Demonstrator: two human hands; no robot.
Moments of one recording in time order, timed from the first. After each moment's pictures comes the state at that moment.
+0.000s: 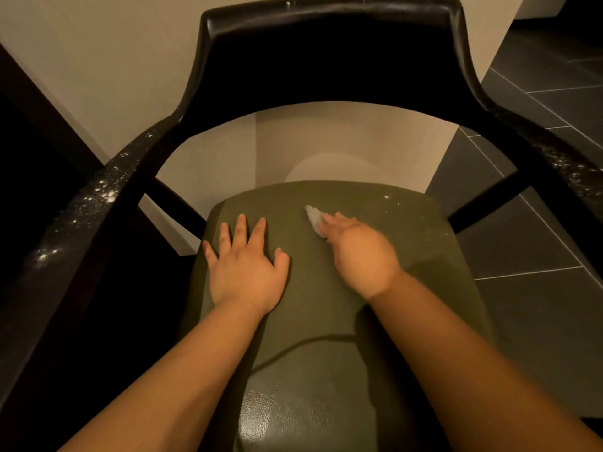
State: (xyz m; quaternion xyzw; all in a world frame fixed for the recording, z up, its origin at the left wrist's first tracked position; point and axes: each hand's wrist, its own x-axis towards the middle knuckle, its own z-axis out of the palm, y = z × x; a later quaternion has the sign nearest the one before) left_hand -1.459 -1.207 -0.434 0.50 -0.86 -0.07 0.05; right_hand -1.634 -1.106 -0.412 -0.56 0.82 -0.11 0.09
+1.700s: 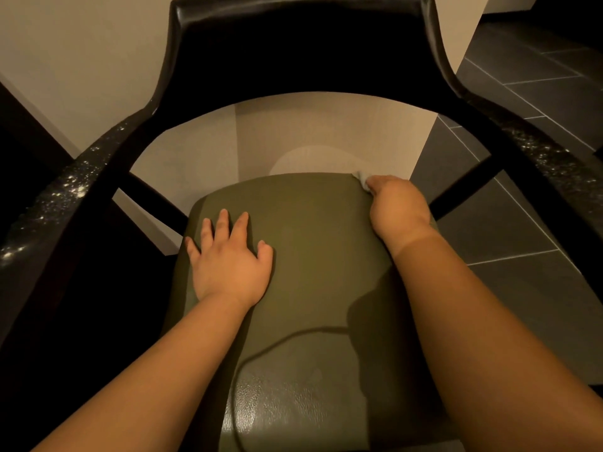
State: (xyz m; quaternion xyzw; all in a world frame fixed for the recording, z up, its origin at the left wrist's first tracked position) left_hand -1.459 -1.205 -0.437 0.50 -0.86 -0.06 0.06; right_hand -1.721 -1.086 -0.402 -0.33 0.92 -0.18 0.08
